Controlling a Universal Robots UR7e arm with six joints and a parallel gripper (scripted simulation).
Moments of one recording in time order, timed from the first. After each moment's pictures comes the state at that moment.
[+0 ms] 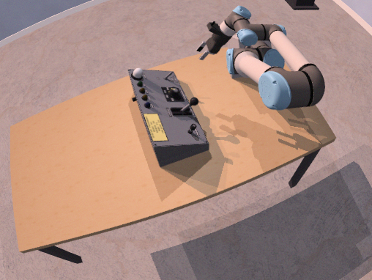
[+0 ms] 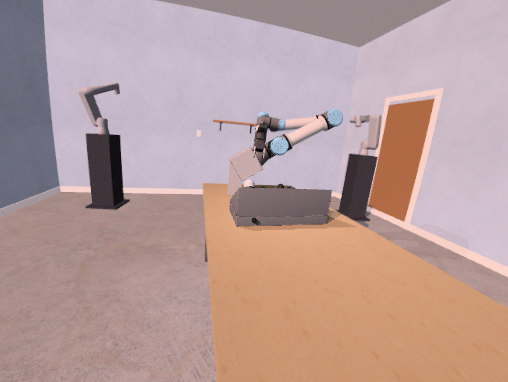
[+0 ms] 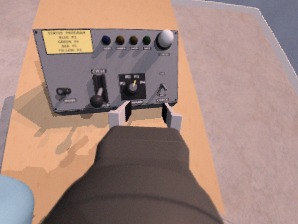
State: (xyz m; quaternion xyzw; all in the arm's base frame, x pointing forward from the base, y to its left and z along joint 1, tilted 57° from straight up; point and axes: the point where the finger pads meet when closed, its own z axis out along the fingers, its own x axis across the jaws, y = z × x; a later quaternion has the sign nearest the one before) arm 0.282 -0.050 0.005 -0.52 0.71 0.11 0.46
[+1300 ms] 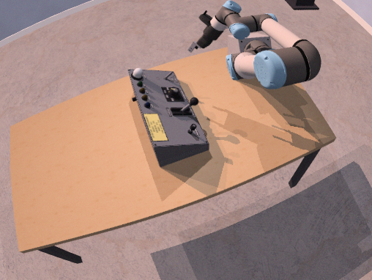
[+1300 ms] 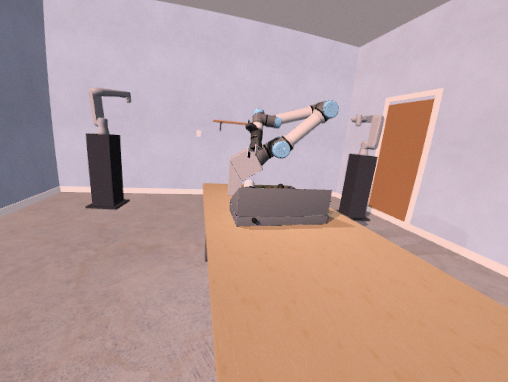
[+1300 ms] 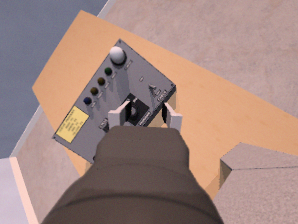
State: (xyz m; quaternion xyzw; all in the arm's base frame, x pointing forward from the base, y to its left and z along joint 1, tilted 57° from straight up) arm 0.305 -0.080 -0.027 -0.18 0.85 0.31 0.38
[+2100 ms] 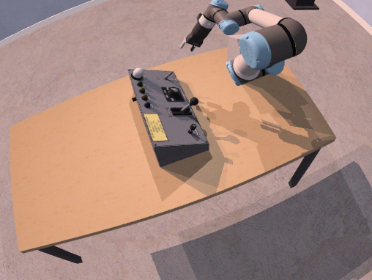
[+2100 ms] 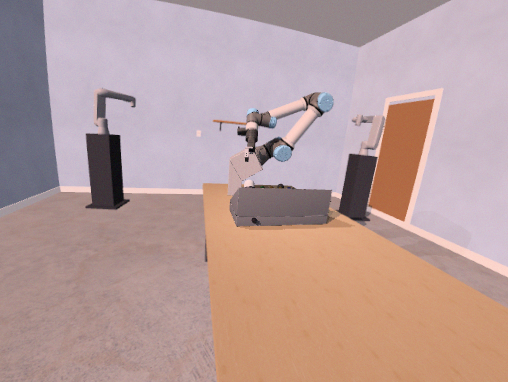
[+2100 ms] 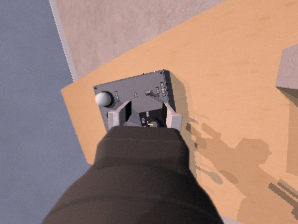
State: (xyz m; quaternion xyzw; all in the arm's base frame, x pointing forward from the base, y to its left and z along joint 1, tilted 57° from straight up) arm 0.330 -0.083 -0.067 0.19 0.84 0.47 0.21
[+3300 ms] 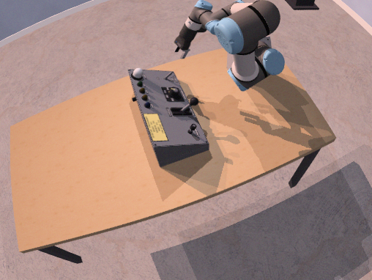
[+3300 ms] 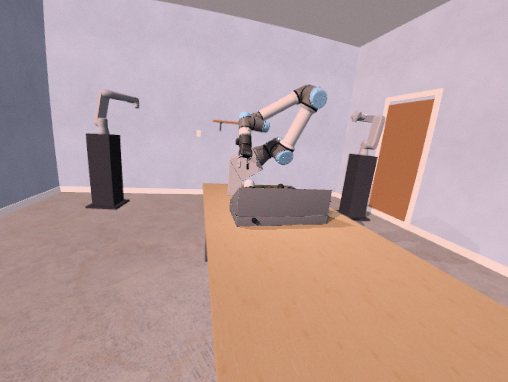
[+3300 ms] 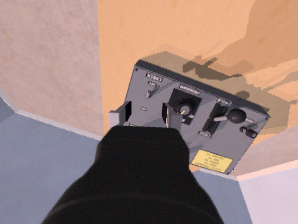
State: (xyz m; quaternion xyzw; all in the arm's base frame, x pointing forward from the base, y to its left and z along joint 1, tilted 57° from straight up) arm 0.366 -0.052 -0.107 0.56 0.63 0.53 -0.07
